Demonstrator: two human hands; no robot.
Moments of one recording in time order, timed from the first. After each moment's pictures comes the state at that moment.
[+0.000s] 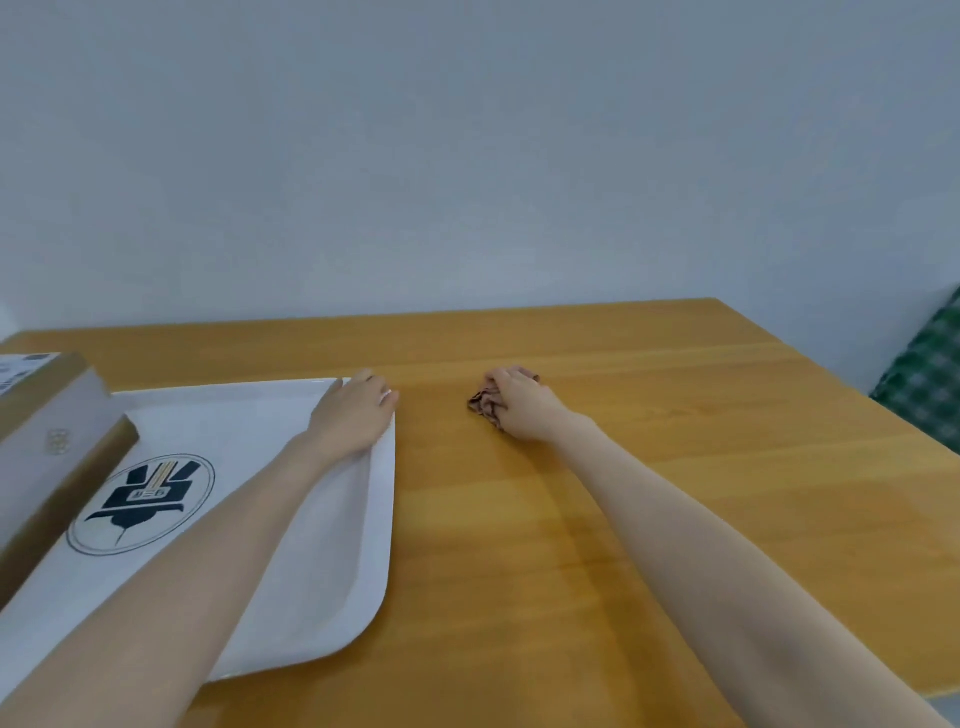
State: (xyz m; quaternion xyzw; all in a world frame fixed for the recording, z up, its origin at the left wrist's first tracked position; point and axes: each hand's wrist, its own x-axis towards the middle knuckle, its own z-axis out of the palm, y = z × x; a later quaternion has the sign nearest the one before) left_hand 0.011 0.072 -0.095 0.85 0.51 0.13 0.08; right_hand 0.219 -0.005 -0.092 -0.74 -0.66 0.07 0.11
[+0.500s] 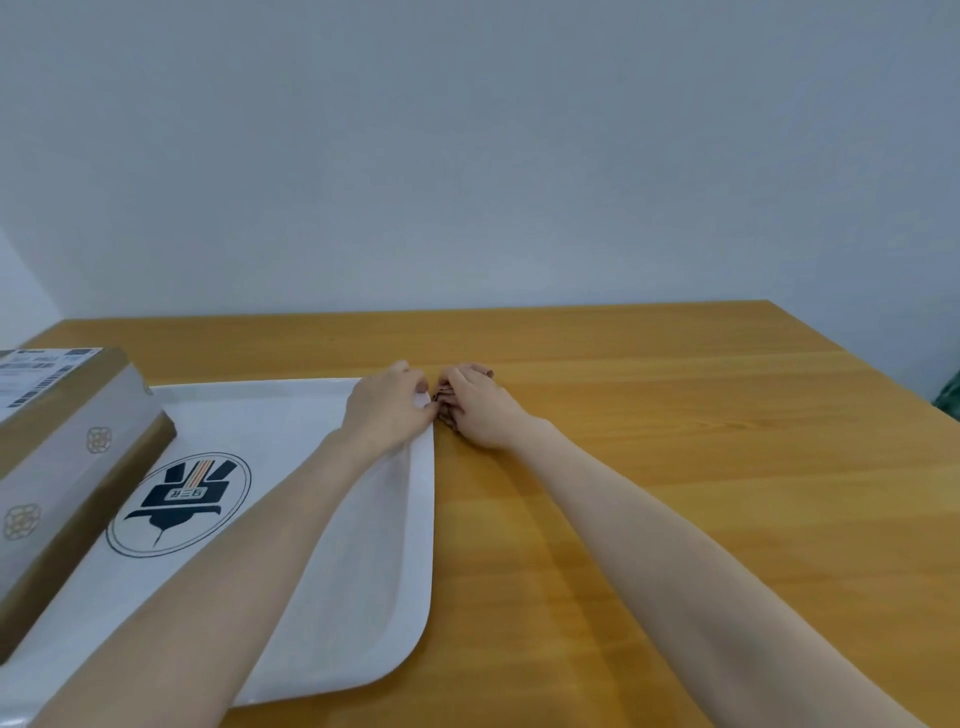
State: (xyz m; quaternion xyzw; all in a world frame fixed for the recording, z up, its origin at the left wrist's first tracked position) left_hand 0.012 0.086 -0.093 0.85 0.49 0.17 0.04; right_hand 0.154 0.051 -0.107 -0.65 -0.73 0.08 0.17
